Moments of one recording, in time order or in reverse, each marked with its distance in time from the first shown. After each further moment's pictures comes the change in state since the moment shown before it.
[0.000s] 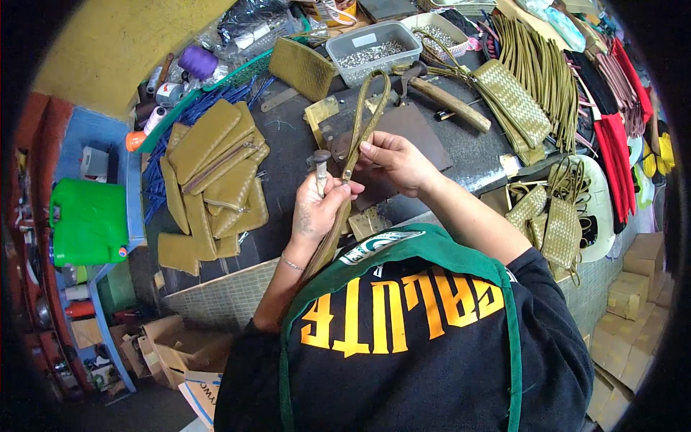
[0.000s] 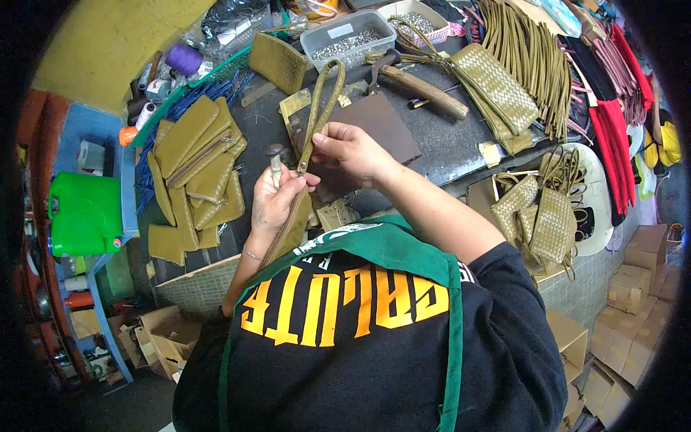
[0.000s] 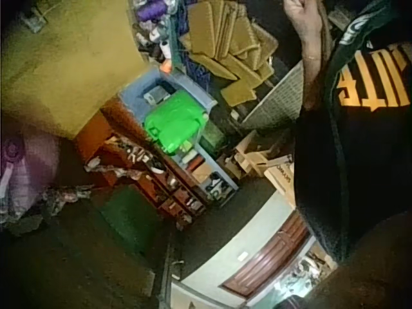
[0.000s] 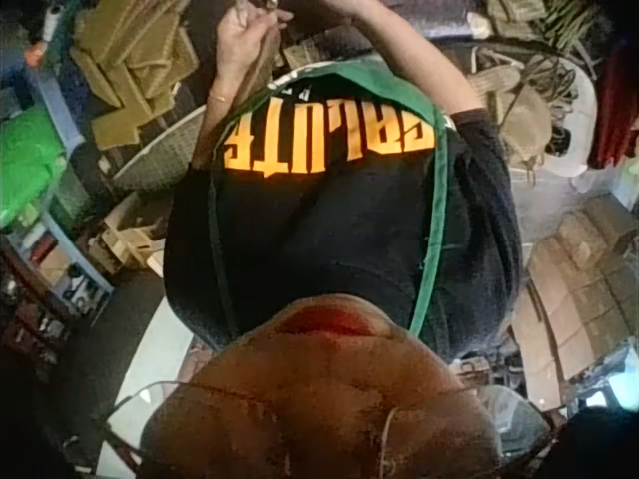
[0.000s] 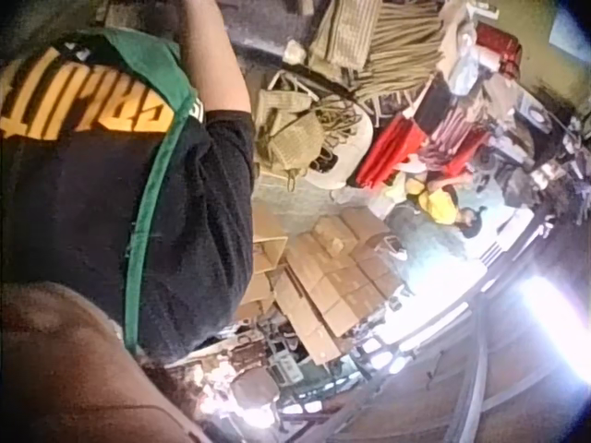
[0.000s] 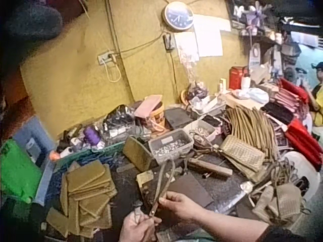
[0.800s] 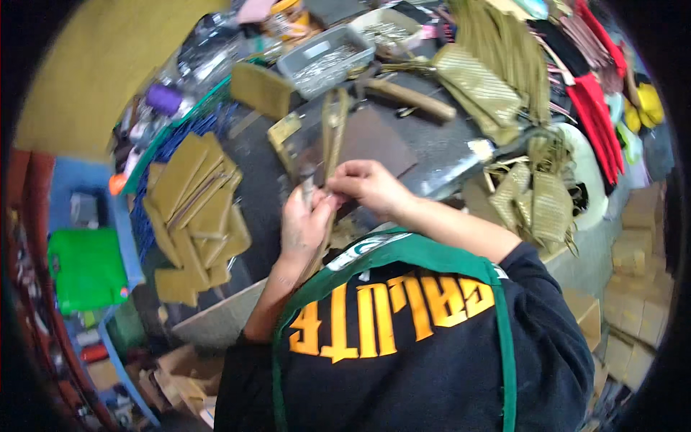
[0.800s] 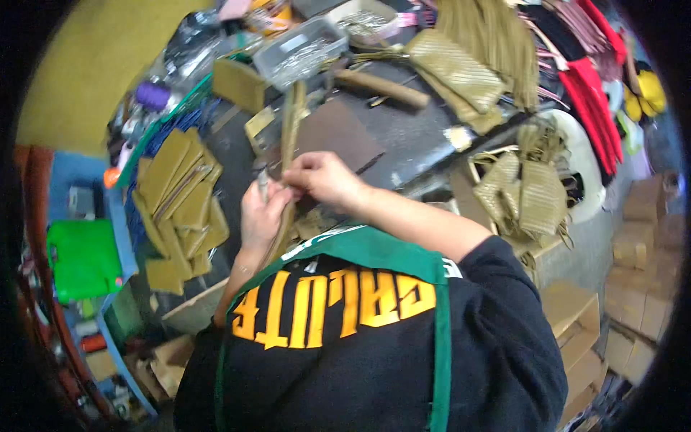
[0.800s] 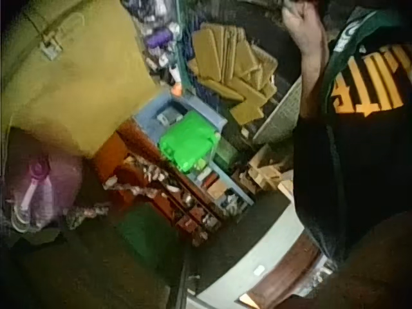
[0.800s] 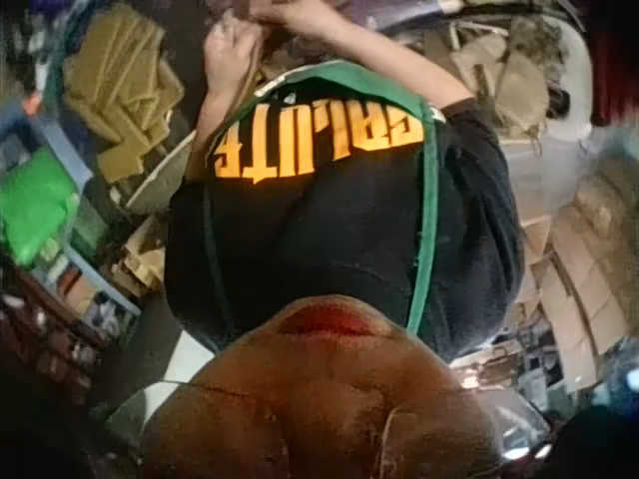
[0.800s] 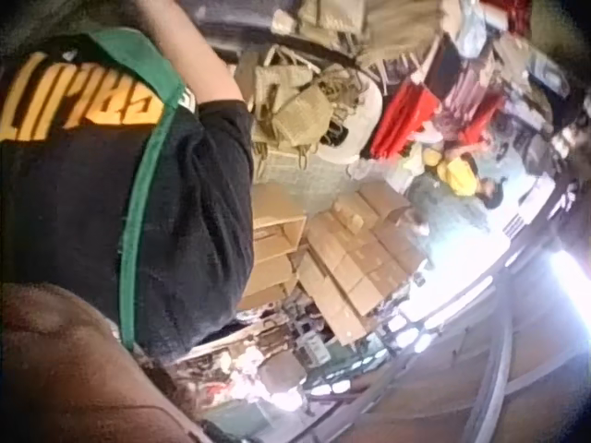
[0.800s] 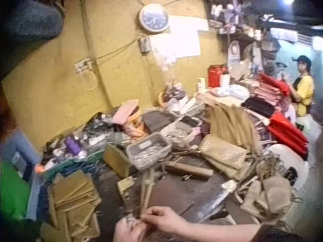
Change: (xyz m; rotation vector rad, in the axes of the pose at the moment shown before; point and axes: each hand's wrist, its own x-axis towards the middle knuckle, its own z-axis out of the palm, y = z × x) left_hand 0.011 -0.001 0.027 0.458 0.015 -0.038; right_hand -0.034 0.000 0.002 -0.157 0.153 0.048
